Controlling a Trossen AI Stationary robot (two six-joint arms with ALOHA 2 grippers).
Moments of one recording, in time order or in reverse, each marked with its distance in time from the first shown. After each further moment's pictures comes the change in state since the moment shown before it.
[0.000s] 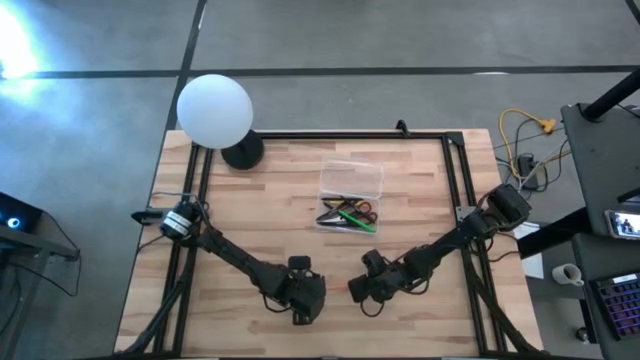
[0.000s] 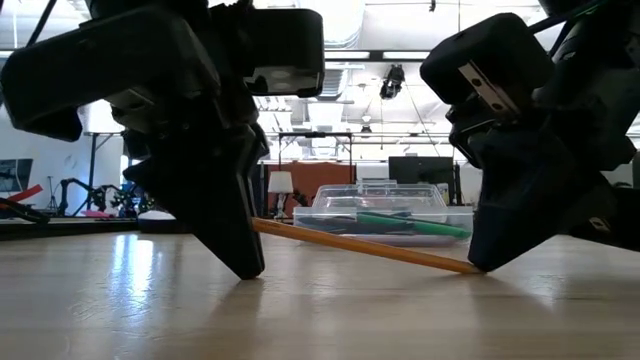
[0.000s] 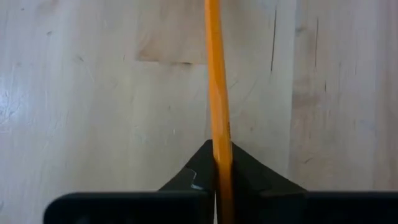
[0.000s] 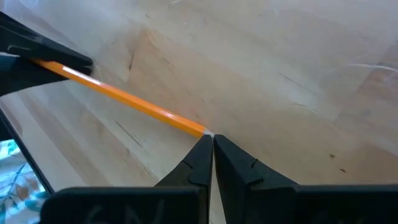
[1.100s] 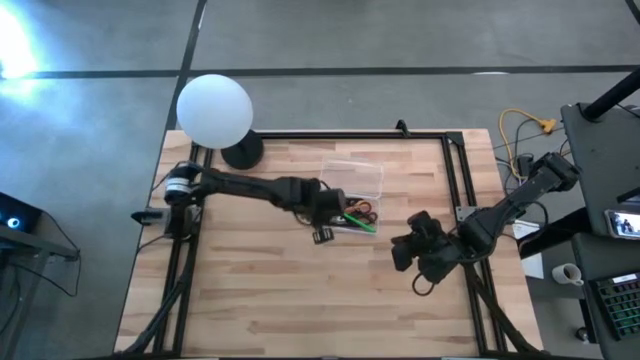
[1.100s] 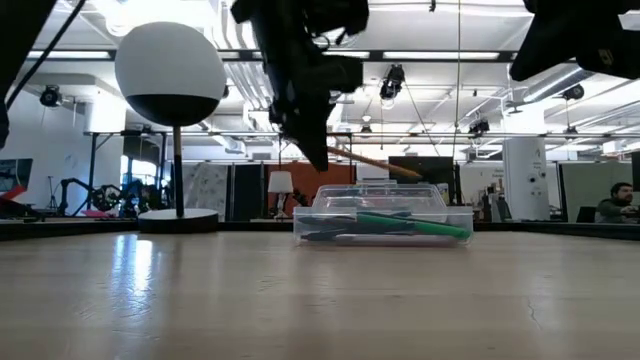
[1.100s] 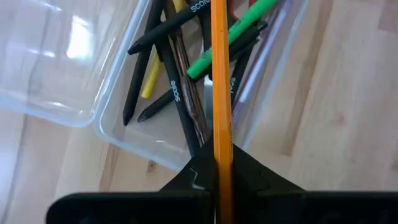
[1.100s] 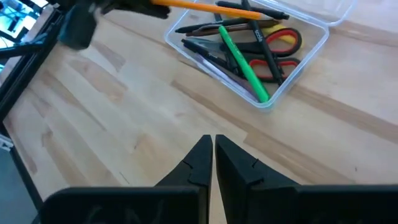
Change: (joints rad) left arm 0.509 -0.116 0.206 -0.307 0.086 0.322; right arm 0.094 -0.609 0.067 -0.806 0.414 -0.101
